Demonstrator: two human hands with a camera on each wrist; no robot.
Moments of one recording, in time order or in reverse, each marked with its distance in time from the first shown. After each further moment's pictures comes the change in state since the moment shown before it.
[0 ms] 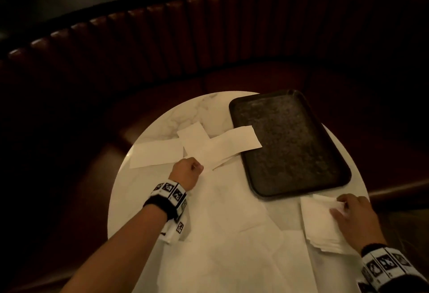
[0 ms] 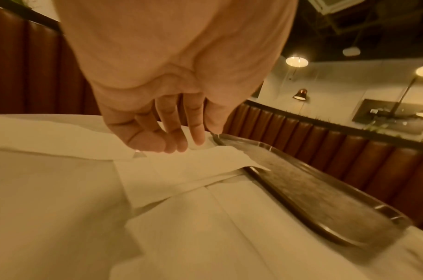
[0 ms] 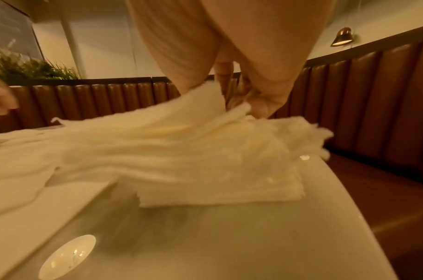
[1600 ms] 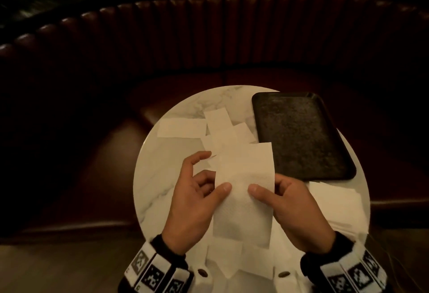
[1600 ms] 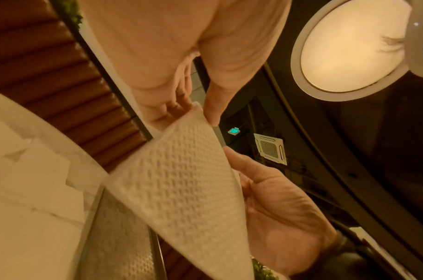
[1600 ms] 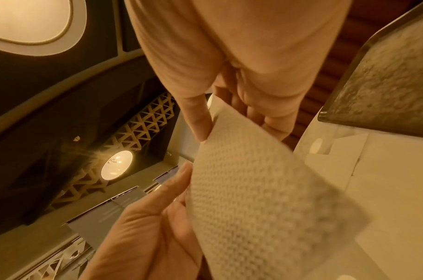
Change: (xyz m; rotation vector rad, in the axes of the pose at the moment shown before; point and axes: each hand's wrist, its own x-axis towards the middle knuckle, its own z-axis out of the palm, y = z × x) left_hand -0.249 0.032 -0.048 -1.118 0.141 0.219; right_hand -0.190 -0.195 -0.041 1.036 -0.642 -0.327
